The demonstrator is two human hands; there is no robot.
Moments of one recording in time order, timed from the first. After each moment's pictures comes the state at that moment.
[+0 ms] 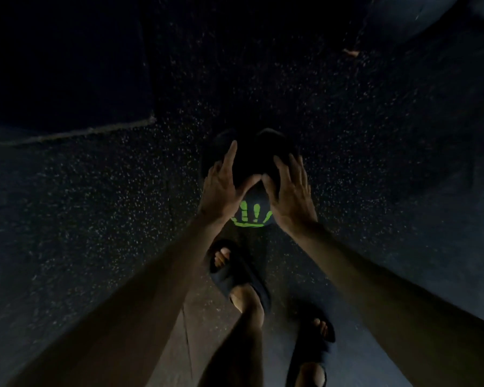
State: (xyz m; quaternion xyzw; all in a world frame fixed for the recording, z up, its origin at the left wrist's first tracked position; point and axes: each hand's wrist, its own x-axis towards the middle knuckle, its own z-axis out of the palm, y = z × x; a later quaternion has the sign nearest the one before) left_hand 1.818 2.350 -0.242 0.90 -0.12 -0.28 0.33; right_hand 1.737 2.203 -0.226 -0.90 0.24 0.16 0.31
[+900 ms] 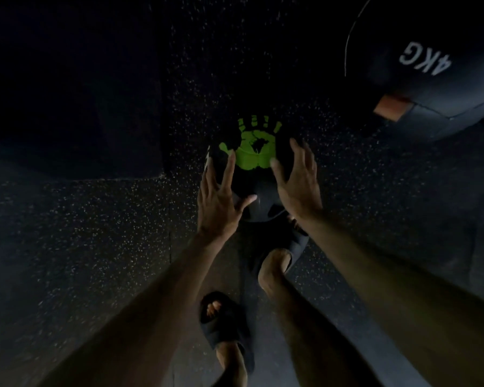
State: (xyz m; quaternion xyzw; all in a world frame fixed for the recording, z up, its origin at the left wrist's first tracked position) left_hand 1.984 2.283 -0.223 0.93 -0.06 -0.26 0.27; right_hand 1.977 2.105 -0.223 -0.87 0.26 0.15 0.38
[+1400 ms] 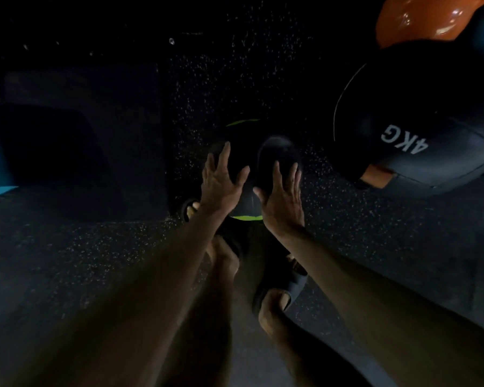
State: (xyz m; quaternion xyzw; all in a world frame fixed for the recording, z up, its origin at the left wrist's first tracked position) left_hand 2.148 2.231 -0.214 0.90 0.03 -0.31 0.30; right_hand 2.074 2.097 -0.210 -0.86 0.25 0.26 0.35
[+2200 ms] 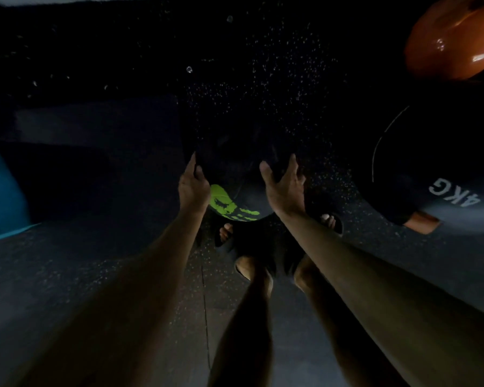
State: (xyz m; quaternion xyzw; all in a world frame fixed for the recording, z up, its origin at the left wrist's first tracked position) left_hand 2.289 2.328 -0.243 0.85 0.22 -0.28 0.39; right_hand 2.233 2.148 -0.213 -0.74 0.44 0.25 0.45
